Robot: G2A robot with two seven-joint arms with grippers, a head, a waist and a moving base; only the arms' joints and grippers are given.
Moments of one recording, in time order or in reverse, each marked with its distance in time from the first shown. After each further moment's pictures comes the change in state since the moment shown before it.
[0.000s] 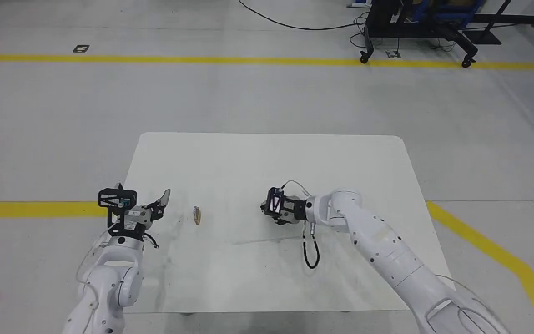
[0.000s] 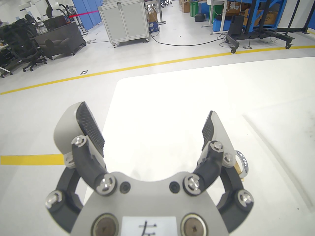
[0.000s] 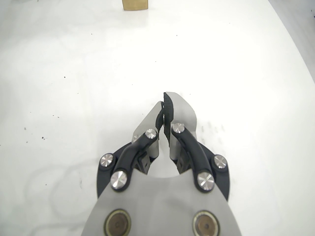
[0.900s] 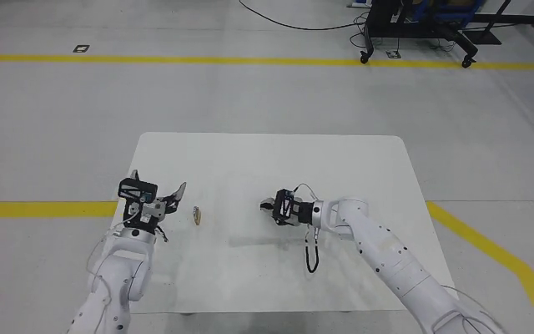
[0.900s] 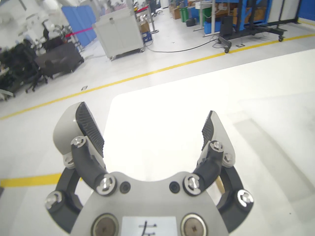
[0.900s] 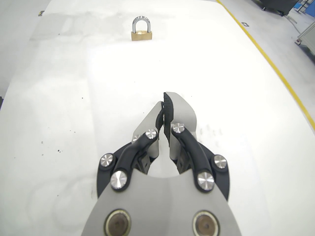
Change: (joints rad) left arm -0.064 0.000 0.105 -0.094 0.186 -0.066 -0.040; right arm -0.084 0.030 0.054 -0.052 -0.089 0.042 -0.271
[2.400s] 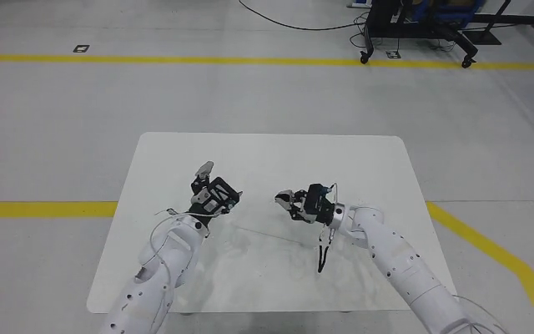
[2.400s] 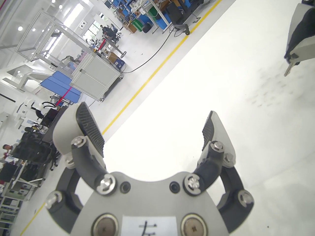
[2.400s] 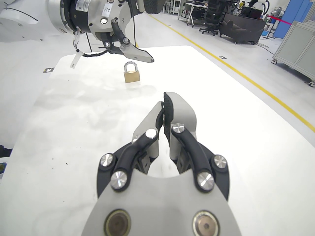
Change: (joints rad) left arm -0.191 -0.019 0.282 0.088 0.412 -0.091 -0.071; right arm -0.054 0.032 0.073 0.077 0.040 -0.021 -0.321
